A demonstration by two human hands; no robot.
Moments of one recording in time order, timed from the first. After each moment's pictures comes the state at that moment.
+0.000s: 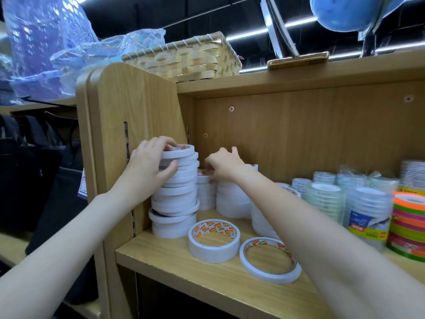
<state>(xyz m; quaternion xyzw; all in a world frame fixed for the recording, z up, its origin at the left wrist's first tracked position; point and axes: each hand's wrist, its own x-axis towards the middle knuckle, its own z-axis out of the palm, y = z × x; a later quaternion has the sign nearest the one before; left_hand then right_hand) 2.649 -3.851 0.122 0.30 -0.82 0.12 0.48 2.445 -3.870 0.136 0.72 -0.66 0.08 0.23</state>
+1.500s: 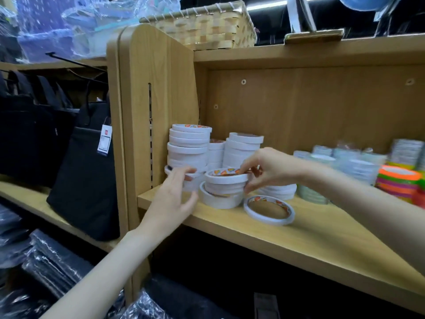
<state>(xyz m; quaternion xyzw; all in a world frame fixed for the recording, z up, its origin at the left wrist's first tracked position) 2.654 -3.786 0.003 0.26 -0.82 -0.05 0.51 2.440 -3.719 0.112 0.83 -0.55 0.09 0.05</state>
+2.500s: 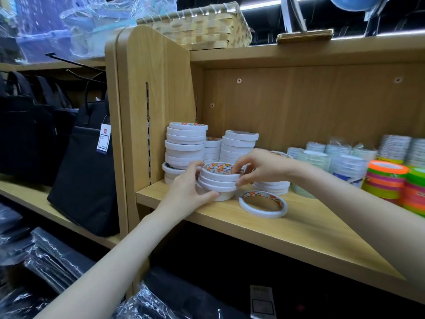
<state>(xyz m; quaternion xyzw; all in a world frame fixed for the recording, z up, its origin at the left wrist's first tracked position) 2.627 -3.782 0.017 0.33 -0.82 -0.17 0.43 2.433 -3.728 0.098 0.78 -0.59 0.18 -0.10</state>
